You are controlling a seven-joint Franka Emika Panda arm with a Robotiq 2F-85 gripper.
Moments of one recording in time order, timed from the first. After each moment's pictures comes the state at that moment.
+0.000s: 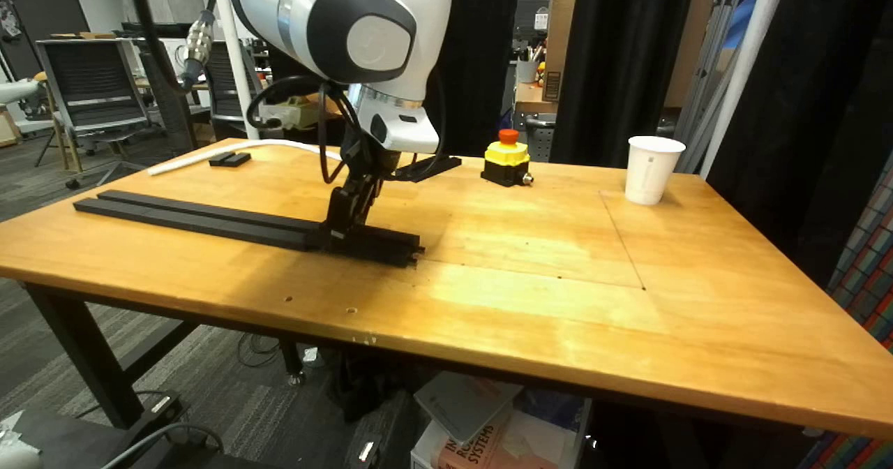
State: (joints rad) arm -0.03 0.06 -0.03 -2.50 0.49 2.43 1.04
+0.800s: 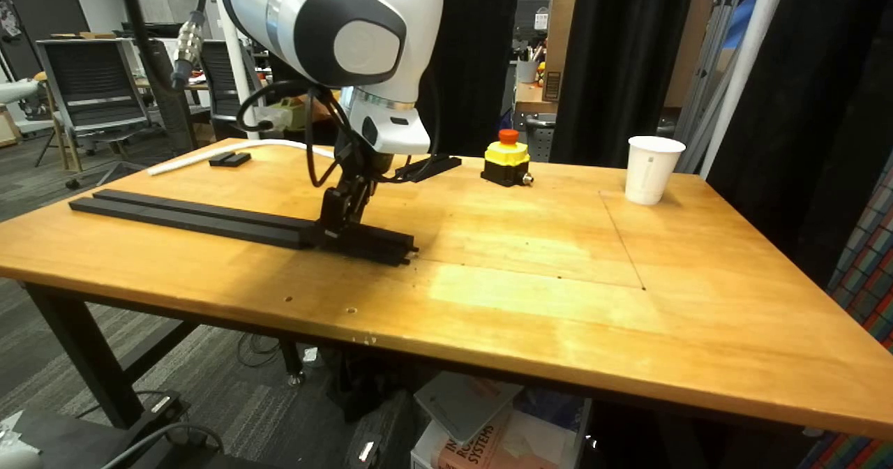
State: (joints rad) arm -0.03 0.06 -0.01 -2.51 0.53 2.47 1.04
